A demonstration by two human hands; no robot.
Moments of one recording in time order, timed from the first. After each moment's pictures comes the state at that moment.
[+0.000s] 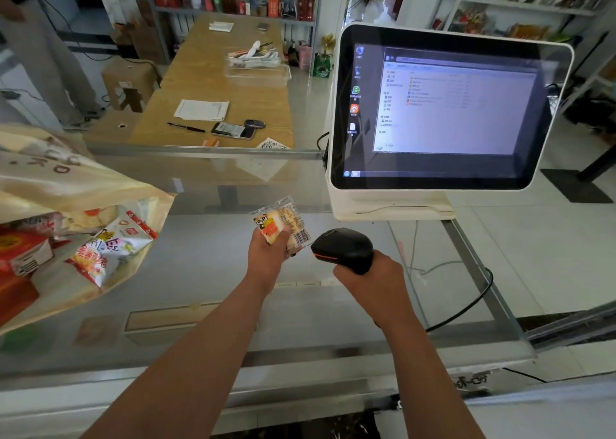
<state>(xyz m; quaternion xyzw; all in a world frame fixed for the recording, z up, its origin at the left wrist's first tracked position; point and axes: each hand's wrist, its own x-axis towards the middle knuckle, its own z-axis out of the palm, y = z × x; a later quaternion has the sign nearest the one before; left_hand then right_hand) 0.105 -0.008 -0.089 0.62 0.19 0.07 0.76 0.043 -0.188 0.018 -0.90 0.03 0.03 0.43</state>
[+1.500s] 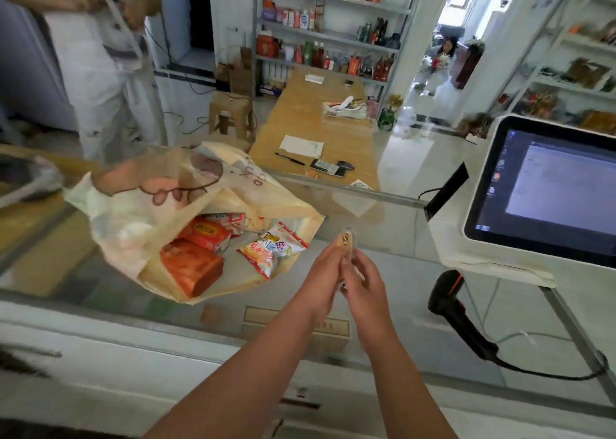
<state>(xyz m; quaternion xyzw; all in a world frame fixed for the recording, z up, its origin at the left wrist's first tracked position) -0.019 0.132 0.024 0.53 0.13 -0.03 0.84 -0.029 0.050 0.026 -0.76 0.01 0.09 0.64</state>
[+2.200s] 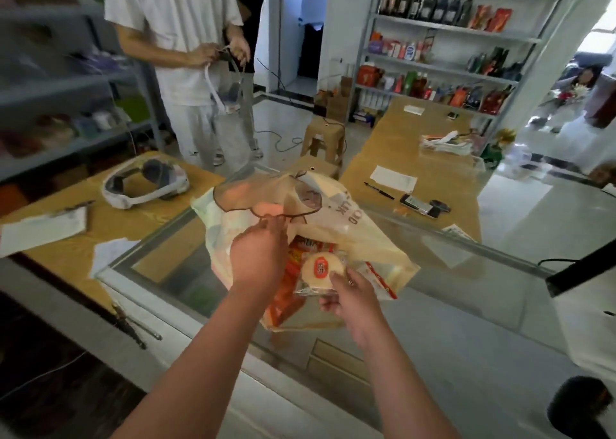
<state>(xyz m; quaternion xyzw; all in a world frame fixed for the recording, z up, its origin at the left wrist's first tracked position) -0.076 0.340 0.066 0.90 0.34 0.27 0.07 -0.002 0.199 0.023 -0.67 -0.03 0.34 0.66</state>
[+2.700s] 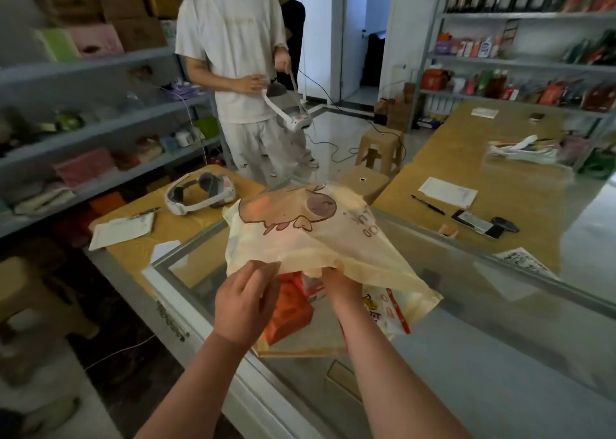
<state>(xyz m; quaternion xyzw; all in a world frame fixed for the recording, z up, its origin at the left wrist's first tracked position) -0.108 0.316 0.030 0.86 0.15 0.49 0.01 0.044 0.242 0.030 -0.78 -0.28 0.18 0.54</state>
